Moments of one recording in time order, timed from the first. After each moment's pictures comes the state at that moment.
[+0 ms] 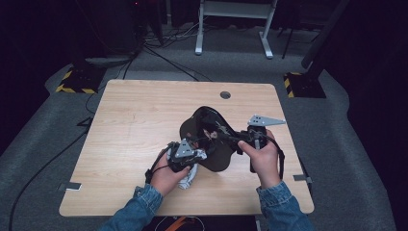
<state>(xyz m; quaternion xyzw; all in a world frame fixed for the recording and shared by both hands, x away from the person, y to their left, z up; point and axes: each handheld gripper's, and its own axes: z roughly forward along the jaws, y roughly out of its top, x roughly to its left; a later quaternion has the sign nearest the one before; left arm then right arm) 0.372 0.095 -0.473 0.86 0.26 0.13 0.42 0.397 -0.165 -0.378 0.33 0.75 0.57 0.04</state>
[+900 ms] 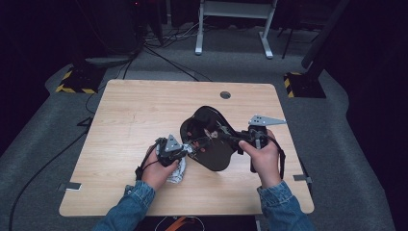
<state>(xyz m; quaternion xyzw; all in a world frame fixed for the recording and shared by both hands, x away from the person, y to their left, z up) 0.389 0.129 -0.484 0.85 0.32 0.17 0.38 0.398 -0.167 -0.379 0.33 0.75 0.57 0.03</state>
